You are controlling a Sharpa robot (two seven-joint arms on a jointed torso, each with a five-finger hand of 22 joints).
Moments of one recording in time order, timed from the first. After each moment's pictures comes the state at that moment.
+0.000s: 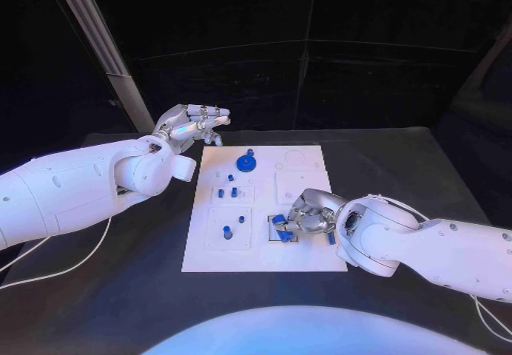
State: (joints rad) left arm 1.26 -0.76 -0.16 1.32 0.04 -0.16 0.43; left_hand 1.38 -0.11 0.38 0.02 0.06 1.05 0.16 0.11 0.07 1.06 0.10 0.30 0.07 1.23 0.01 1.08 0.54 0.18 1.19 0.11 0.62 0.69; right arm 1.00 -0.87 -0.06 1.82 -1.25 -0.30 -0.48; right_hand 1.25 0.06 -0.17 0.29 0.46 1.07 0.09 0.30 0.29 1.46 -0.02 1.32 1.31 1.47 -0.08 1.49 1.31 0.08 1.46 0.03 1.42 1.28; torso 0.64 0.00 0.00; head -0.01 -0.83
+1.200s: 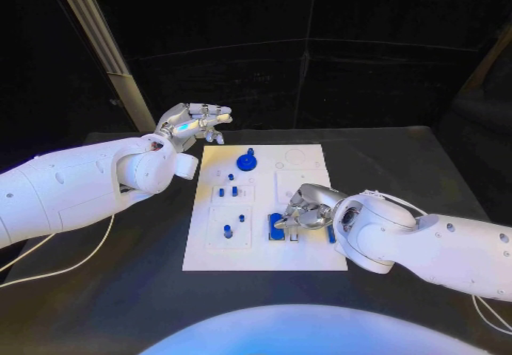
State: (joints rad) left arm 1.26 -0.76 -0.16 1.32 0.06 -0.16 0.42; left_hand 1.38 -0.11 0.38 0.02 0.06 1.04 0.16 0.11 0.07 1.06 0.10 0.30 0.07 1.23 0.01 1.08 0.54 0.18 1.19 0.11 0.62 0.69; right arm 1.01 -0.85 -0.05 1.82 -1.36 -0.30 -0.50; right_hand 1.32 0.01 -0.14 0.13 0.12 1.10 0.06 0.25 0.36 1.40 -0.02 1.11 1.19 1.47 -0.08 1.47 1.31 0.08 1.46 0.03 1.41 1.28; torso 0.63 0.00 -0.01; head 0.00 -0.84
